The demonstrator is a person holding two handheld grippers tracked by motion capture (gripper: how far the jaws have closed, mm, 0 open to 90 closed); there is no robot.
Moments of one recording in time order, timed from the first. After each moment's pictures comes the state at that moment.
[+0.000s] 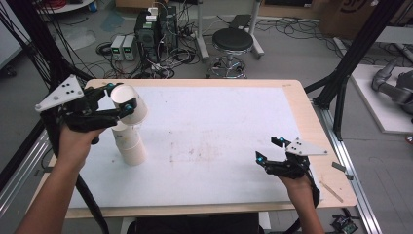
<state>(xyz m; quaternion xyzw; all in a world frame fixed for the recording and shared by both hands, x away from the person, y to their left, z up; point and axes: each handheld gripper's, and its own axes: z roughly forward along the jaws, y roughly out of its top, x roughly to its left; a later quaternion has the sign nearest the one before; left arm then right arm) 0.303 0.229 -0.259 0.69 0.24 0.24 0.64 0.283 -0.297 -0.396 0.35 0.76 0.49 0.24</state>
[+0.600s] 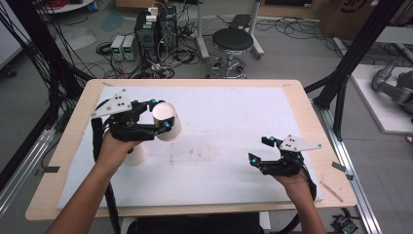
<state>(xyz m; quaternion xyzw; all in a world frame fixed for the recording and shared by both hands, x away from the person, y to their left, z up) 0.317 0.163 -0.299 0.72 0.21 0.15 0.64 0.291 -0.283 -0.389 0.31 0.78 0.51 0.18</state>
